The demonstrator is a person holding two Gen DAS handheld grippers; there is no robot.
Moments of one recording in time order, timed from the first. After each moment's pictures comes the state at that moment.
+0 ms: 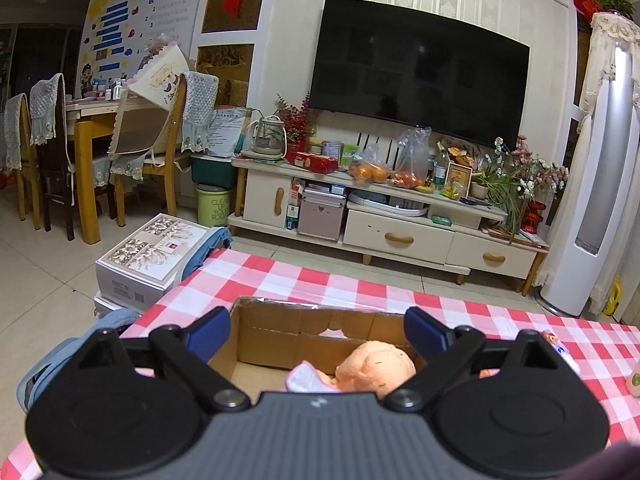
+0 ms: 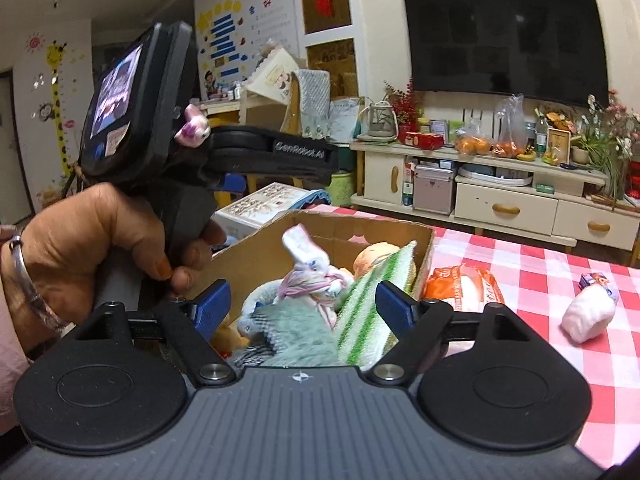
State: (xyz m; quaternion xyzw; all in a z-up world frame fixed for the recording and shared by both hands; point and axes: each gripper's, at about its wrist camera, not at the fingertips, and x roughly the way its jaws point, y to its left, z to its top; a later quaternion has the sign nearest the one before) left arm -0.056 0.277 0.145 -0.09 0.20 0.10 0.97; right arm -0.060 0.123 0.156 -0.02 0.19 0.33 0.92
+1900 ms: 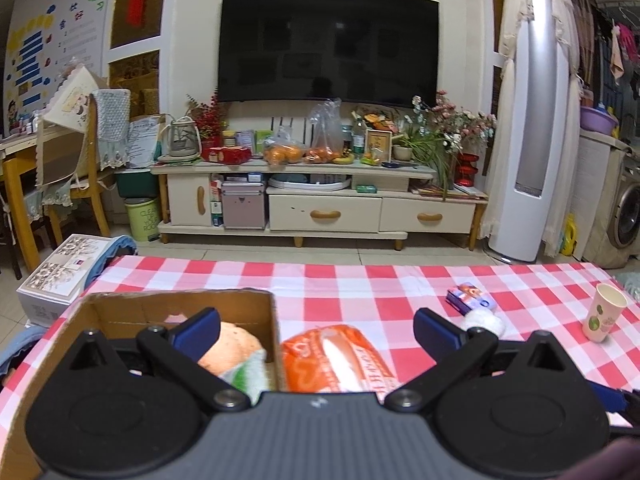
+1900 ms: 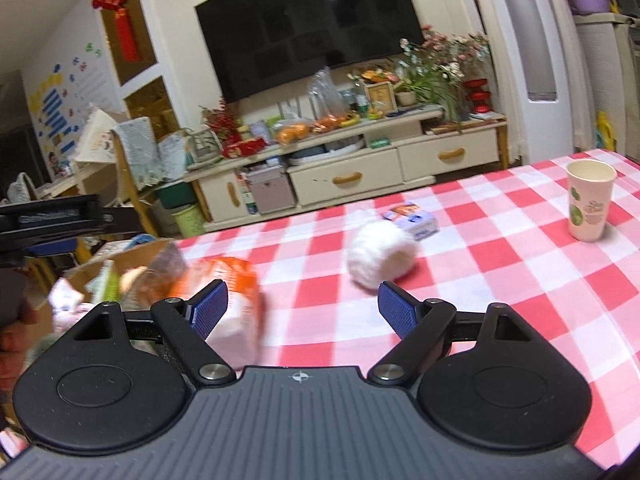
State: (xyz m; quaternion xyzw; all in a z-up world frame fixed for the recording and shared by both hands) left arm -0.037 0.148 0.137 -0.01 0.22 0.01 0.97; right arm -0.035 -0.012 0.112 0.13 0.21 0.10 0.96
